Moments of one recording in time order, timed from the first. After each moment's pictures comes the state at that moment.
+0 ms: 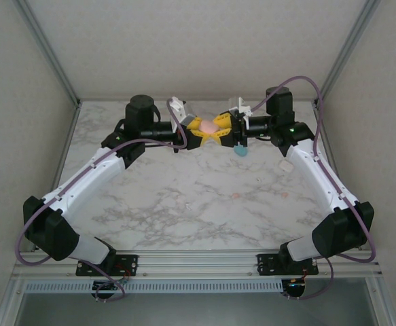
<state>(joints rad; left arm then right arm) -0.57 1.44 1.34 -0.15 0.81 0.16 0.35 1.44 1.42 -0.44 -1.16 -0.50</state>
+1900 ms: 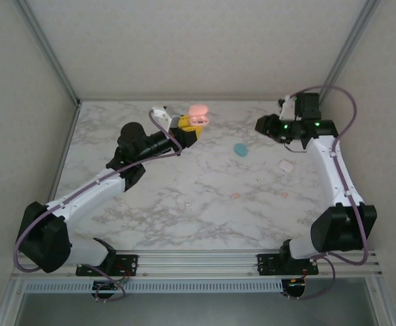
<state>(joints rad) -0.59 1.33 0.95 0.50 0.48 -0.19 0.08 1.46 1.40 -0.84 -0.49 0.38</state>
